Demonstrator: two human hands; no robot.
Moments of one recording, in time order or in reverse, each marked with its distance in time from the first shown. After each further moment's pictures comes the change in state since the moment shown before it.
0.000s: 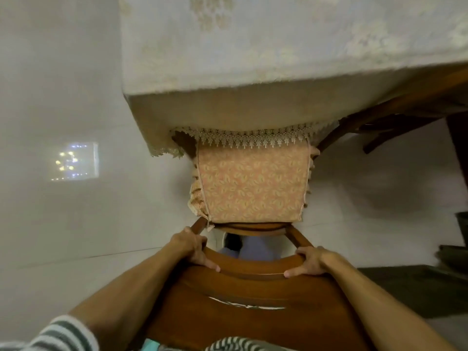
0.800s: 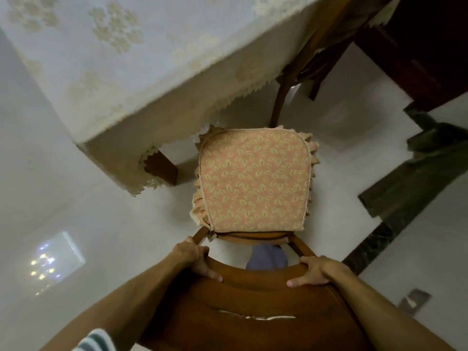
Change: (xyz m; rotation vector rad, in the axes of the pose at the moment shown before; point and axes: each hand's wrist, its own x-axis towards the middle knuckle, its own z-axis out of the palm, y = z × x) left_hand 0.022 -0.067 0.003 0.554 0.022 0.118; right_hand -0.016 -0.091 0.164 0.480 -0.041 0.026
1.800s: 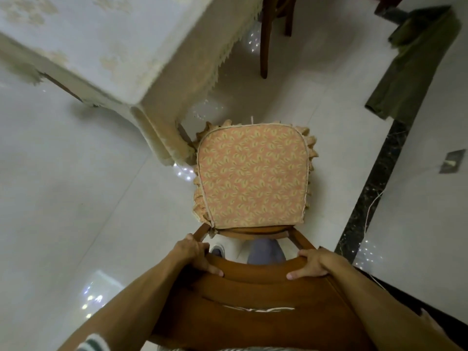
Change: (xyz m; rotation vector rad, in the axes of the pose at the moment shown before) left_hand -0.026 -0.241 0.165 0.357 -0.001 0.039; right_hand -0.028 -0.254 0.276 0.339 -0.078 -0.034
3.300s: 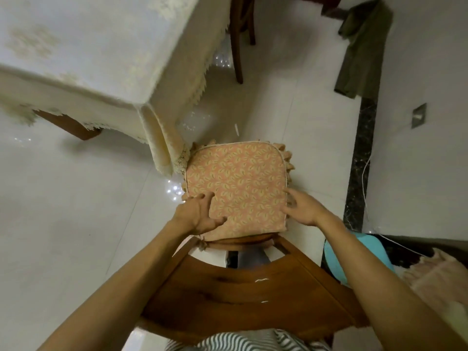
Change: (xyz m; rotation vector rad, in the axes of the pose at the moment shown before) left_hand -0.050 -0.076 0.011 0.002 0.674 0.264; right_hand -0.050 -0.085 0.058 0.597 0.677 -0.343
